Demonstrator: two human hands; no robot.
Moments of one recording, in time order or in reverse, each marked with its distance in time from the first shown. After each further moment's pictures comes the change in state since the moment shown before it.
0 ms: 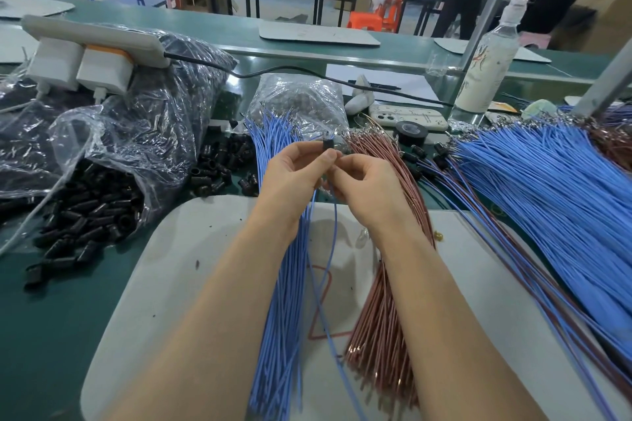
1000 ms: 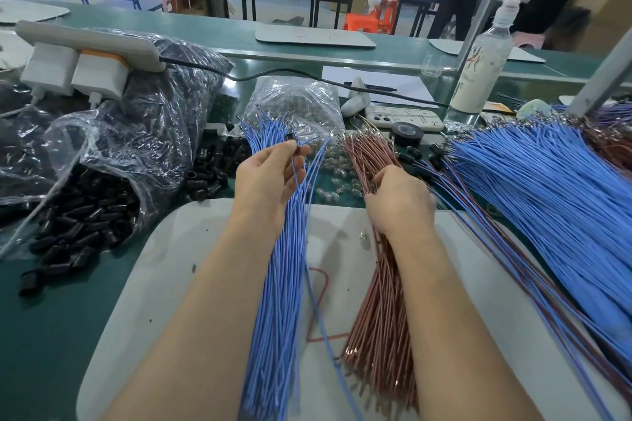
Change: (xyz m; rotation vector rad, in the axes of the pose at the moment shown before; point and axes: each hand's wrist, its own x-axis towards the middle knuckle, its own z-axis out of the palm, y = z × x) left_hand 0.003 0.014 -0.013 -0.226 0.205 -0.116; right_hand 0.007 0.008 -0.026 -0.970 0.122 0.294
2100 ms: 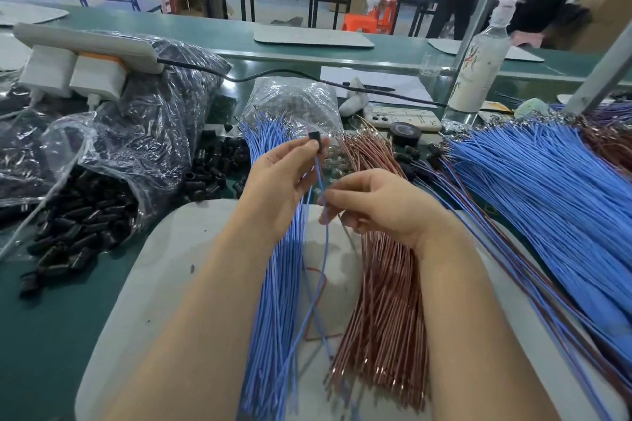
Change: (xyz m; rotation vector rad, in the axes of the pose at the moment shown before) left_hand -0.007 0.000 0.006 -0.016 -0.296 -0.013; right_hand -0.013 0.004 -0.019 0.880 -0.687 -0.322
